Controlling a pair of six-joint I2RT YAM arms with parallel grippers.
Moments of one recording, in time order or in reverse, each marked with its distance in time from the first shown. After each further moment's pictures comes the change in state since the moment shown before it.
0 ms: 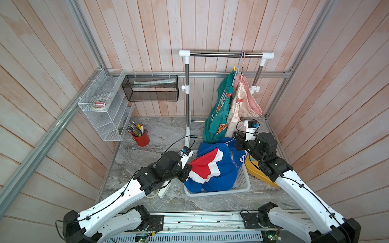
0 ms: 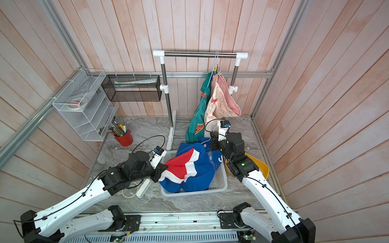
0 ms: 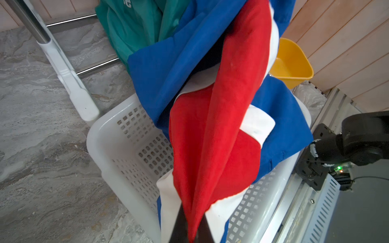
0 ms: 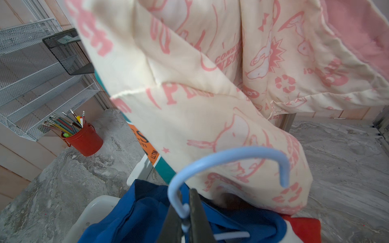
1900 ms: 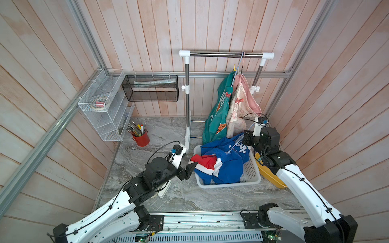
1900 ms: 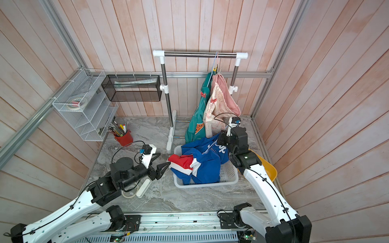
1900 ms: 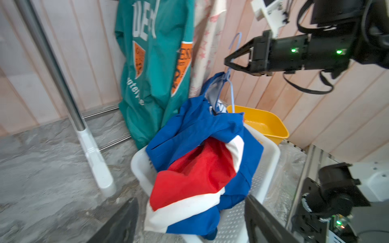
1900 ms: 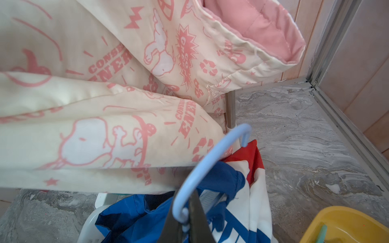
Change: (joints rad) left arm -0.077 -0.097 -0.073 0.321 -0.043 0.116; right arm -0.125 0.053 0.089 -0.151 0.097 0.138
